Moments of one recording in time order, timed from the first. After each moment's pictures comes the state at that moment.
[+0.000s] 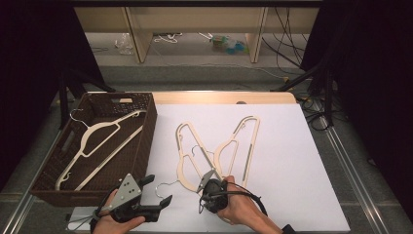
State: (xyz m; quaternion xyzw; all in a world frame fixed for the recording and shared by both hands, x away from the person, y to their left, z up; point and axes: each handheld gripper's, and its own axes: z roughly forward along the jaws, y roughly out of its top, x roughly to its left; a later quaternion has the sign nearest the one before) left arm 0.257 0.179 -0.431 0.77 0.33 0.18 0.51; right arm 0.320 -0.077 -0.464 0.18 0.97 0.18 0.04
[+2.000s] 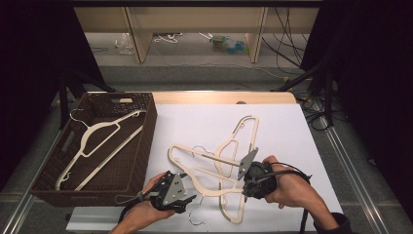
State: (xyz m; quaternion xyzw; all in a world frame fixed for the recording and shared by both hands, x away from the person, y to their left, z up) left arm 0.308 0.105 -0.477 0.89 0.13 0.23 0.37; right arm 0.328 -0.171 -0.375 0.13 0.98 0.14 0.03
